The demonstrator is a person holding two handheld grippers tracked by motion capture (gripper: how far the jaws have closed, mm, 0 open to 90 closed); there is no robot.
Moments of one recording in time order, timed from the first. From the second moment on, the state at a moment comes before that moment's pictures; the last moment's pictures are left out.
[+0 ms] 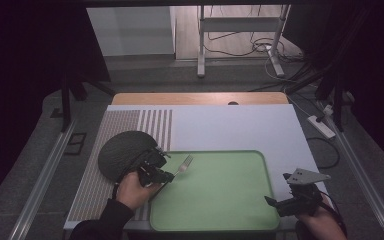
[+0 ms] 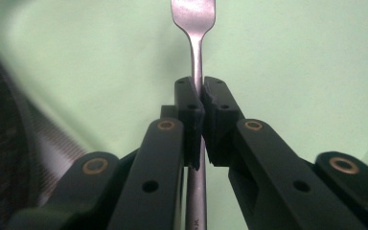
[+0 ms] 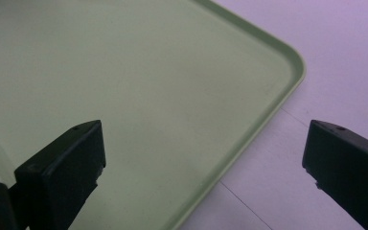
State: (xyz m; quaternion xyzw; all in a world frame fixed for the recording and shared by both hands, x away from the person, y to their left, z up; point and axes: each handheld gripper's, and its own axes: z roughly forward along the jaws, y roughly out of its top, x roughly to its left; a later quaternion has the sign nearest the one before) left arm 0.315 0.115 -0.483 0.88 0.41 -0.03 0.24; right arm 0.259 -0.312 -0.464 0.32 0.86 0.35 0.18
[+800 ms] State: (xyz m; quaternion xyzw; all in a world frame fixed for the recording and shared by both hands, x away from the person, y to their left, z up) left arm 0.312 0.085 -0.490 0.90 0.37 -0.02 0.24; right arm 0.259 -0.311 -0.465 0.32 0.86 0.35 0.17
